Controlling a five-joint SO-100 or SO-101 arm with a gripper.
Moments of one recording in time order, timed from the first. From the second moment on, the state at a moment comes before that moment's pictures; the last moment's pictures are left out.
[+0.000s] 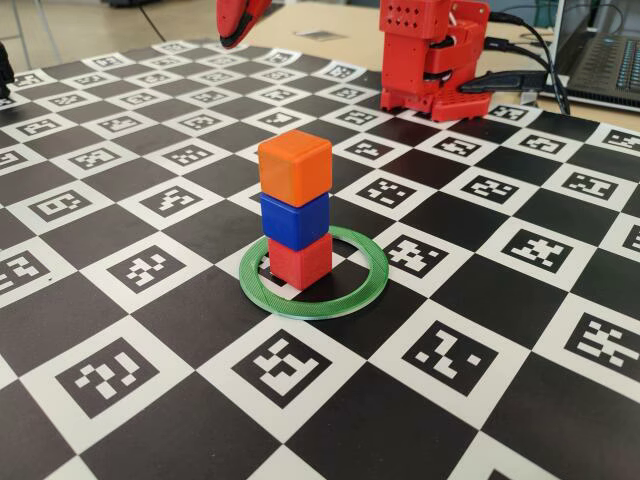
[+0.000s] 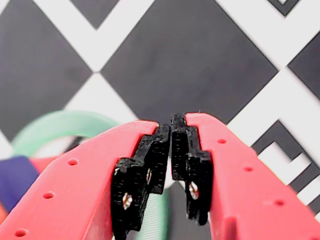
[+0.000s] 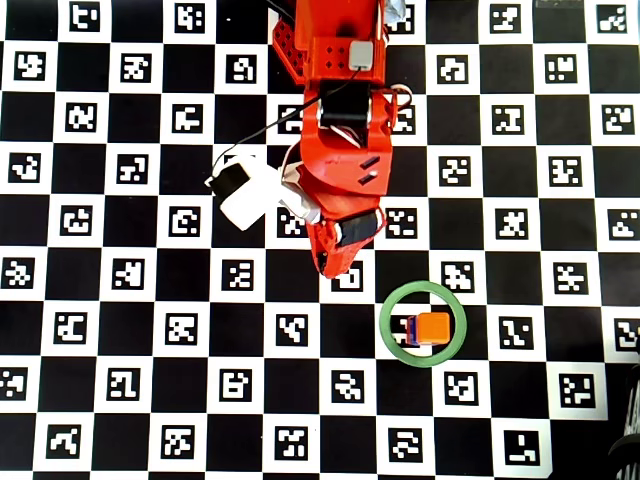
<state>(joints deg) 3.3 130.6 136.5 37.4 -43.5</state>
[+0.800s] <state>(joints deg) -0.6 173.1 178.5 43.8 -69.1</state>
